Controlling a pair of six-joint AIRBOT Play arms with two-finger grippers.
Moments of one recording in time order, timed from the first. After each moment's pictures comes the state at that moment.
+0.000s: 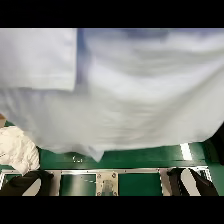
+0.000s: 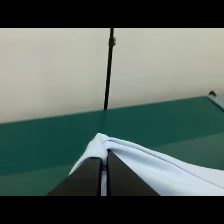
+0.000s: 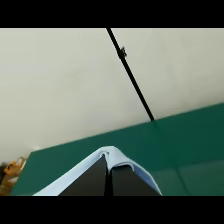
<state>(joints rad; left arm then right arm) -0.04 -0.84 1.83 1.23 -1.16 -1.51 -0.60 -0.77 1.56 -0.69 1.13 1.51</state>
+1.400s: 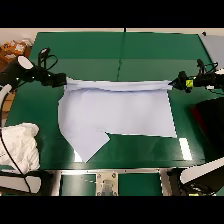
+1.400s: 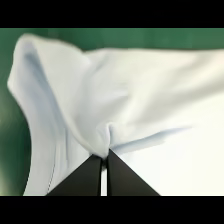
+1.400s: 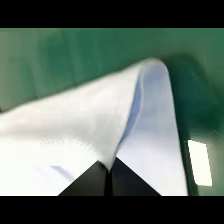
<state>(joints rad) 0.04 -1.58 1.37 1.10 -1.03 -1.33 -0.44 -1.80 1.49 -0.78 1.22 1.29</state>
